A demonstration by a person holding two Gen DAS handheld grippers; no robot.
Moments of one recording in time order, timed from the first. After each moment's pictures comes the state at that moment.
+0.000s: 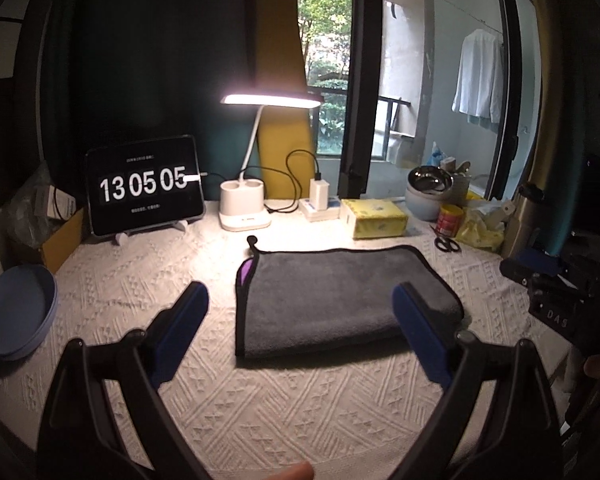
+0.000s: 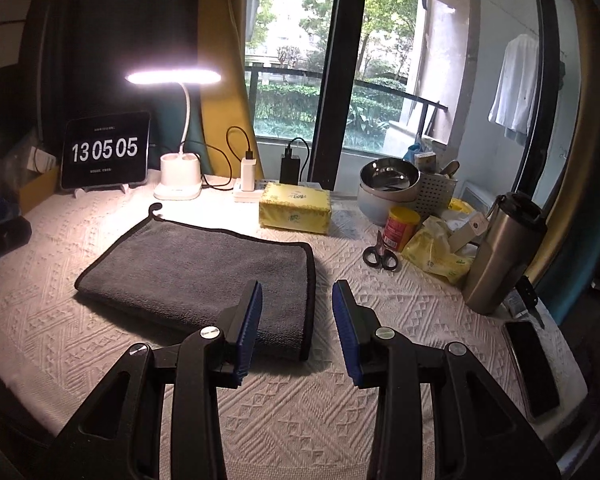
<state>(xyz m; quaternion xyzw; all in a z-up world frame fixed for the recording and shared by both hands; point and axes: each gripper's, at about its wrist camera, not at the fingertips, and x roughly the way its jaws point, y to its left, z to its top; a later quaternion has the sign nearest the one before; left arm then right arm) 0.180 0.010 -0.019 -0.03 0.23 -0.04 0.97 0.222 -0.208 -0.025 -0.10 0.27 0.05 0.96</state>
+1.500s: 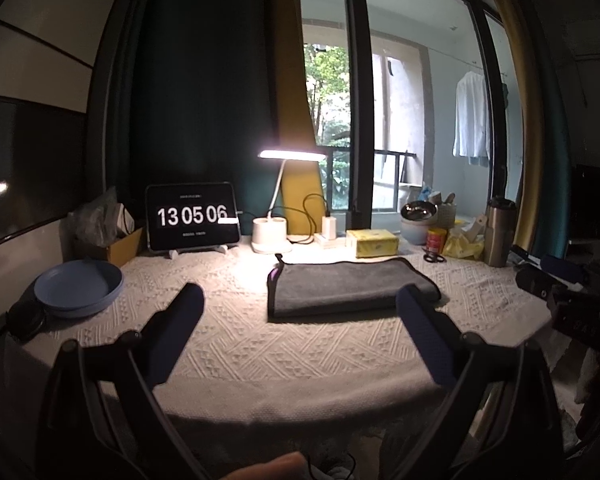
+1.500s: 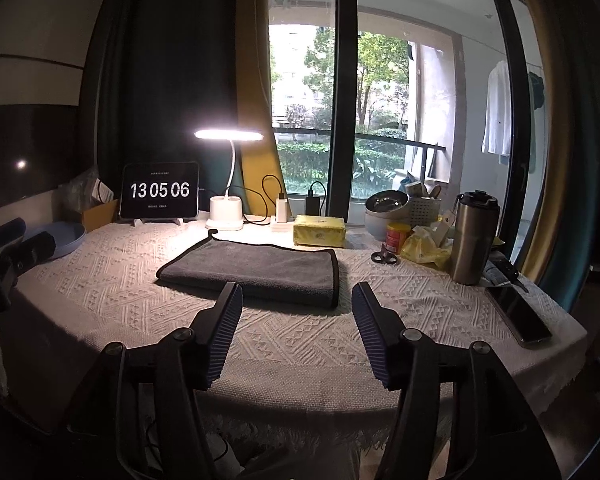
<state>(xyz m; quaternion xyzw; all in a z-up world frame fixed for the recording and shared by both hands) 0.012 0.014 -0.038 -0.02 0.10 0.00 0.99 0.055 -0.210 -0.032 -0.06 0.17 0.08 0.98</state>
